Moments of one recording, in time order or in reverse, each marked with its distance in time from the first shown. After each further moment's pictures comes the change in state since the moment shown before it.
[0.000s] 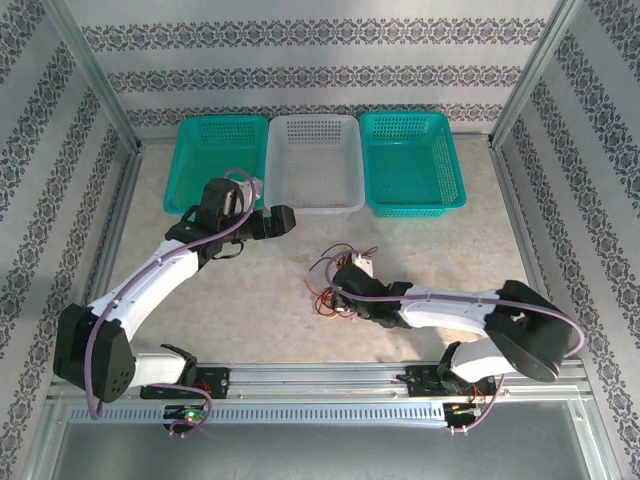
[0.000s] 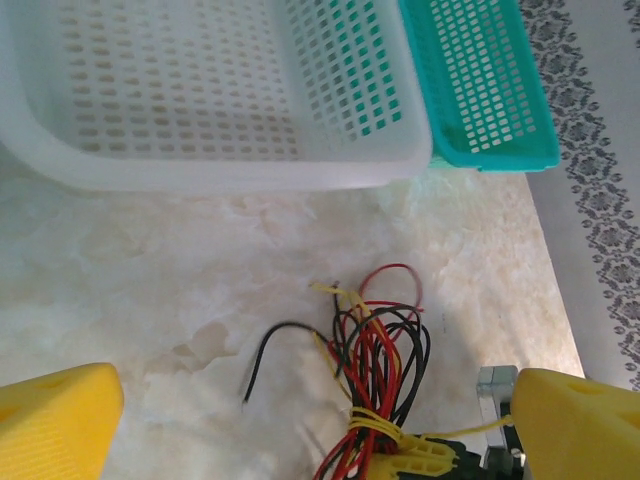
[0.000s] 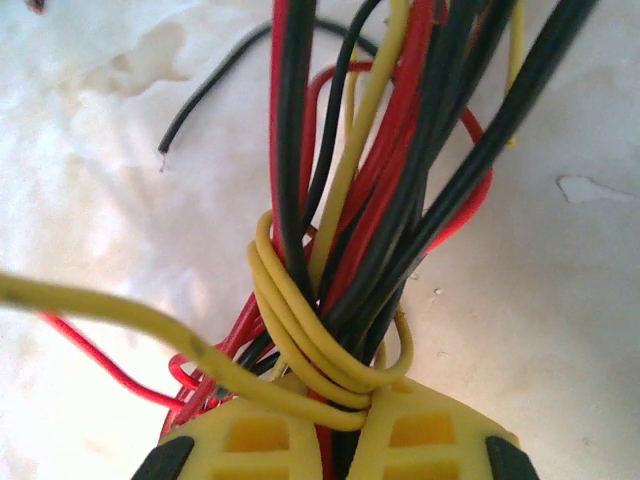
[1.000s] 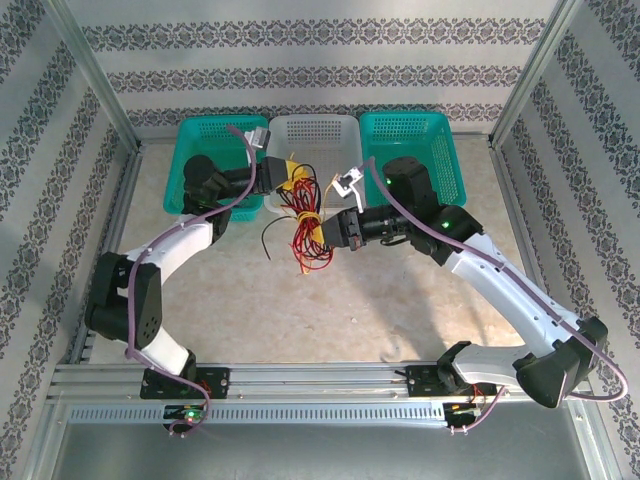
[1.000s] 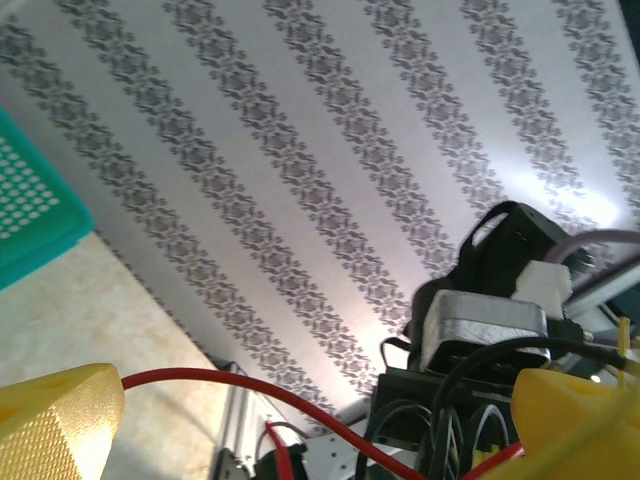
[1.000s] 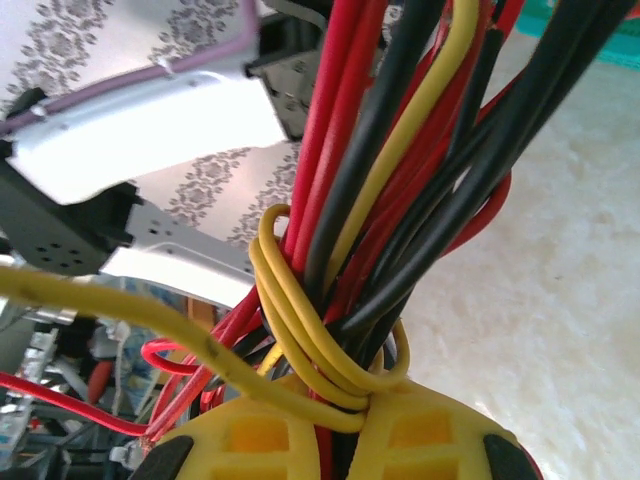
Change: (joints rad) left arm 0.089 0.299 0.056 1.332 0.743 -0.824; right arm -0.331 -0.100 0.699 -0.367 -1.040 -0.415
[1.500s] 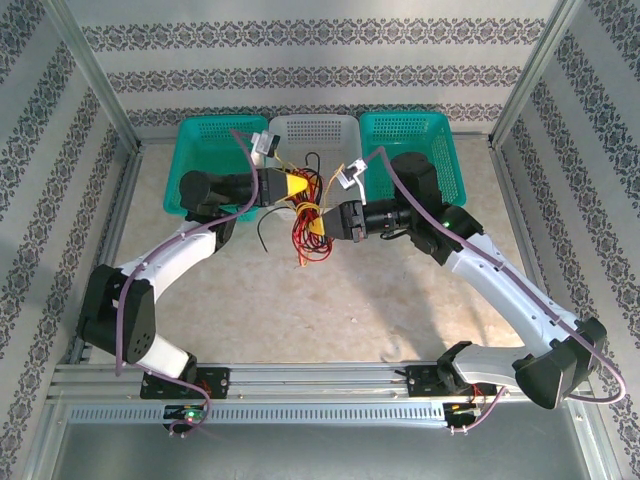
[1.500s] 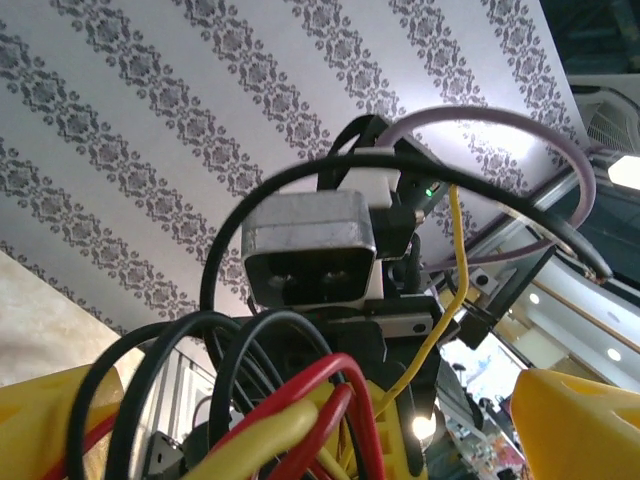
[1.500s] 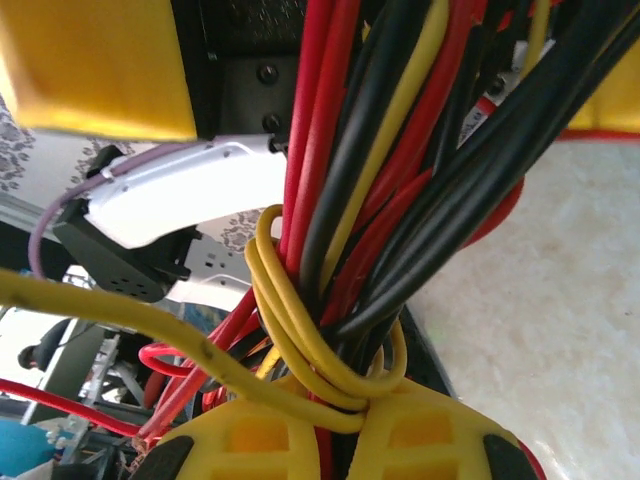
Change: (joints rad) left arm -0.089 -0.085 -0.007 0.140 0.041 -0.117; right arm -0.039 -0.003 -0.034 0.180 -0.109 0.143
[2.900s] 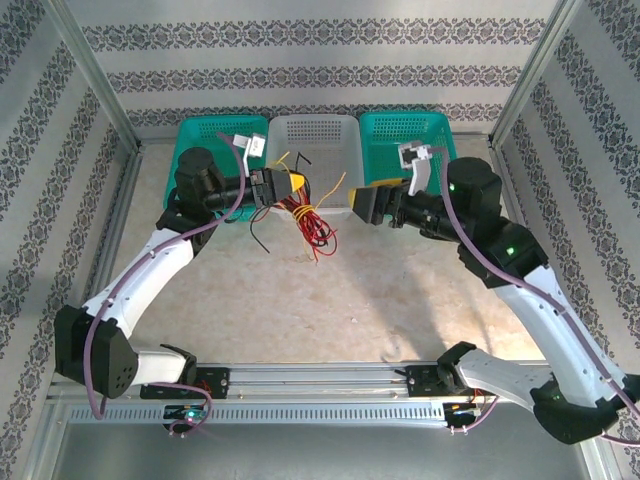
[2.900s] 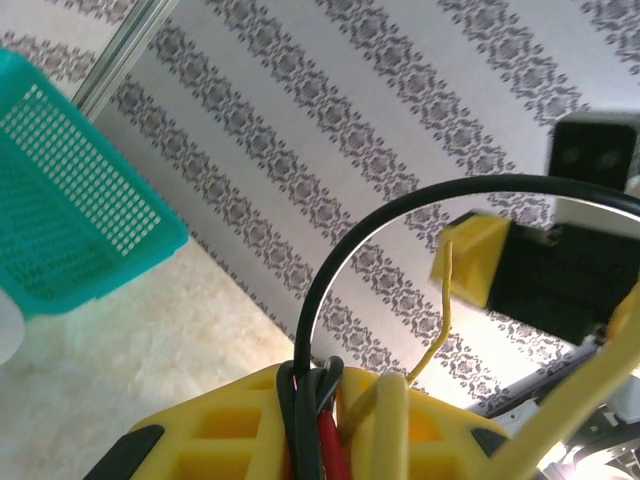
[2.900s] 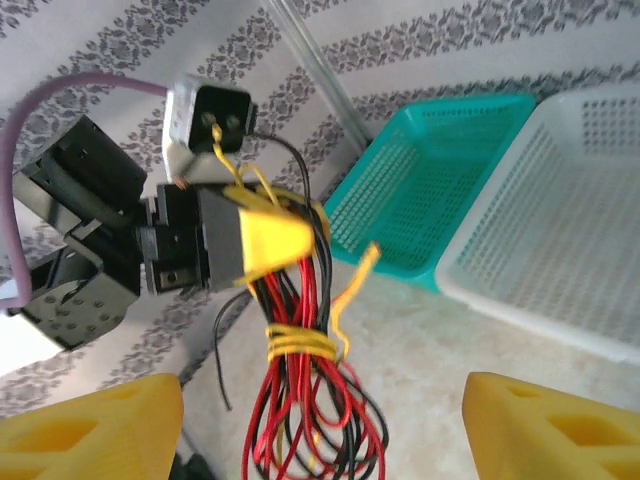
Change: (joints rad) left arm 0.037 -0.195 0.063 -0.946 -0.234 0.737; right arm -0.008 -0.186 0.162 -0.282 0.657 -0.187
